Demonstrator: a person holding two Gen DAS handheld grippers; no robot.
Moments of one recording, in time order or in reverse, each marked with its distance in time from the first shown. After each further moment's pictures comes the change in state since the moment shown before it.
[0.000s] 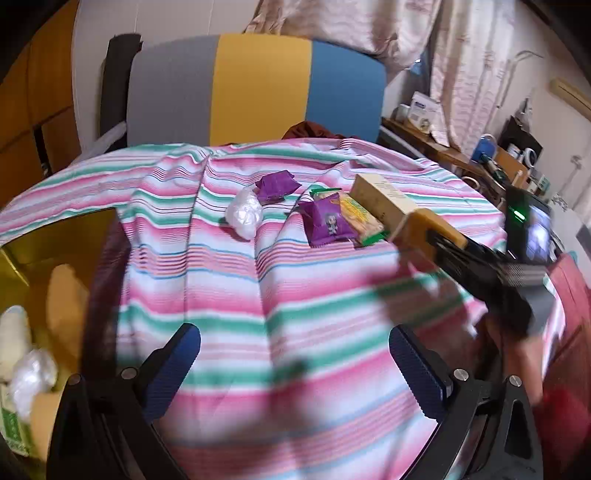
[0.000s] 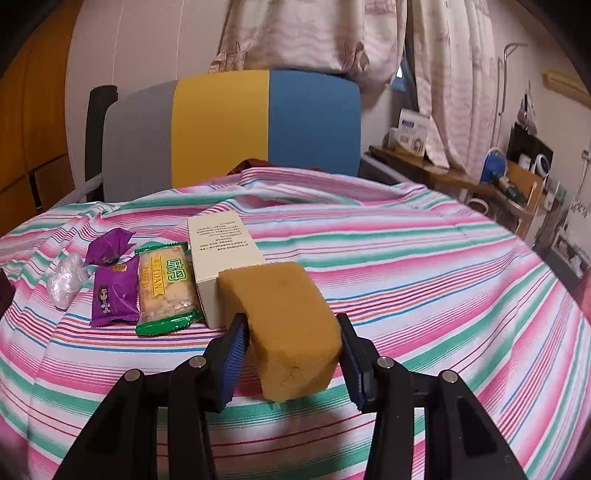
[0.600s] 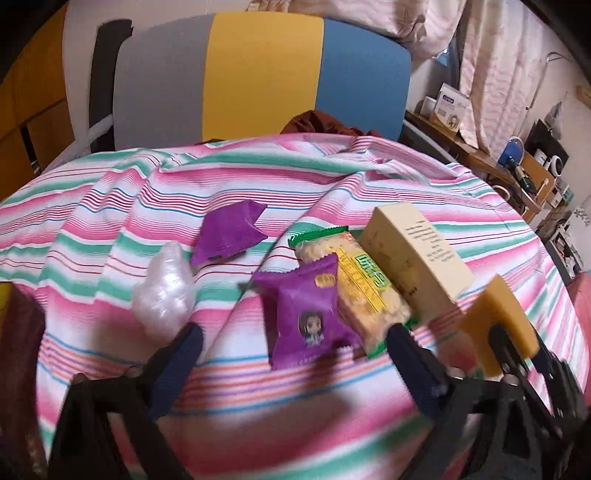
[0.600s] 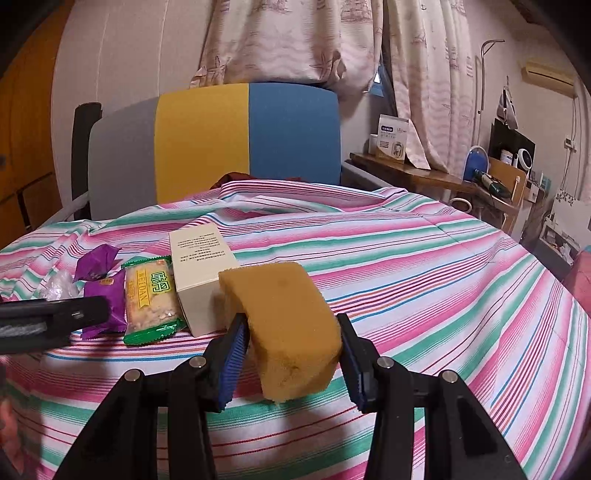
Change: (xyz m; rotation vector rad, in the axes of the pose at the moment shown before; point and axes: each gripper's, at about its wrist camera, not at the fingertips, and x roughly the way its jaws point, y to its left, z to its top) left arm 0.125 -0.037 0.084 -0.034 0.044 0.057; right arm -0.003 -0.012 -0.004 0.061 -0.037 -0.030
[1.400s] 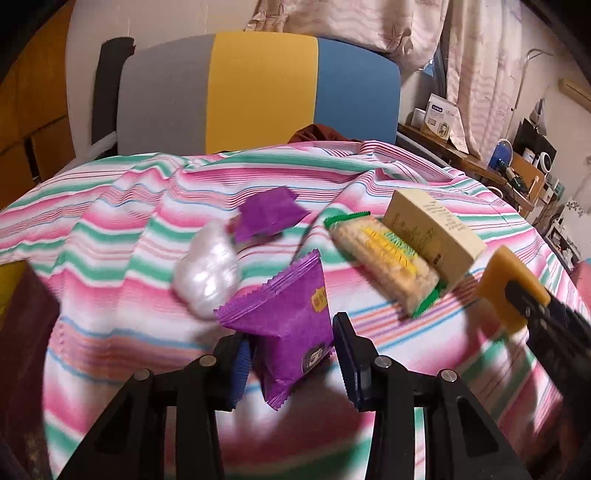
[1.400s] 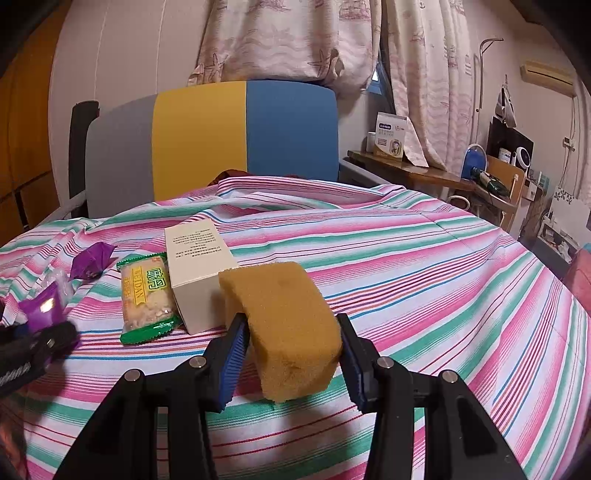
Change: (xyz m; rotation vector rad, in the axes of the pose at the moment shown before) left arm -0.016 0.039 -0.043 0.044 -0.110 -0.023; right arm 0.001 0.000 -0.003 0.002 -0.001 -0.014
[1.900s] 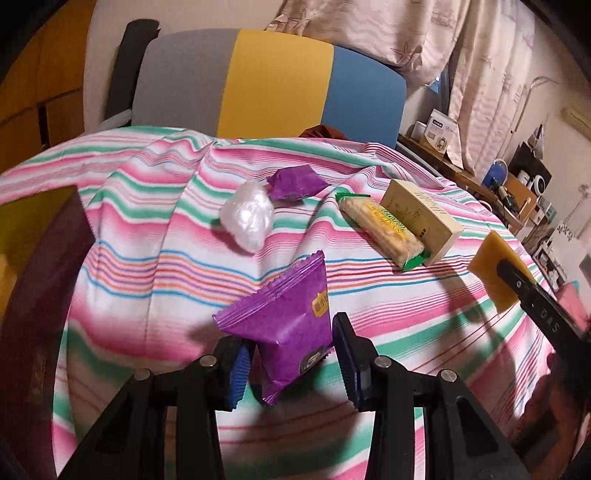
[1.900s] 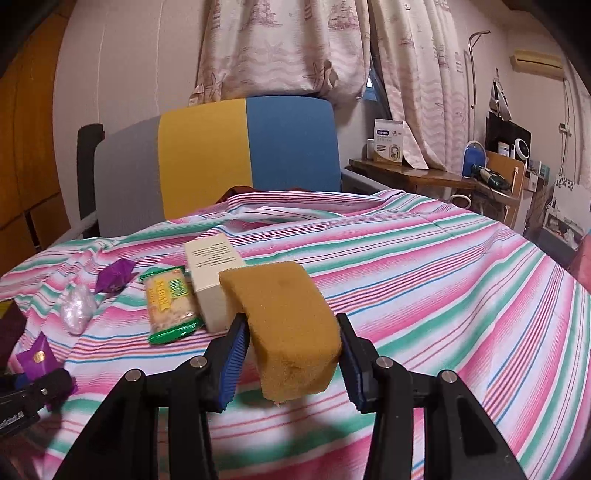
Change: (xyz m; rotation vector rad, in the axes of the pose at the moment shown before) left arm -0.037 0.027 -0.039 -0.092 0.000 -0.059; right arm -0.036 -0.002 -0.010 0.056 -0.046 0.058
